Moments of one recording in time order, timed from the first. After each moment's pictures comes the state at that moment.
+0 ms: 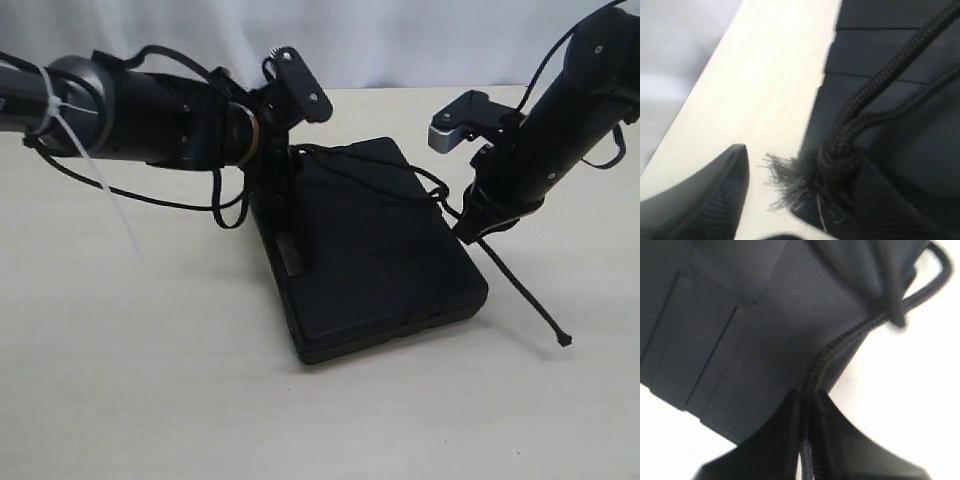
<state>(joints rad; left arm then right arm) -0.47 2.00 -1.25 1.25 0.23 -0.68 0.16 1.81 -1.21 0.26 0.90 -0.74</state>
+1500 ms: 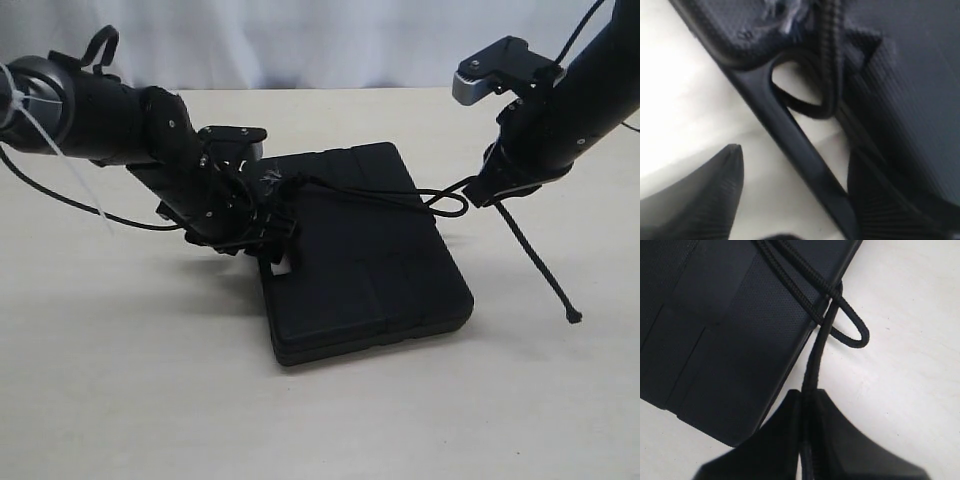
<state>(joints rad) -0.35 2.01 -1.19 -0.41 0.52 0.19 0.16 1.68 -1.21 0.20 0.89 -0.59</state>
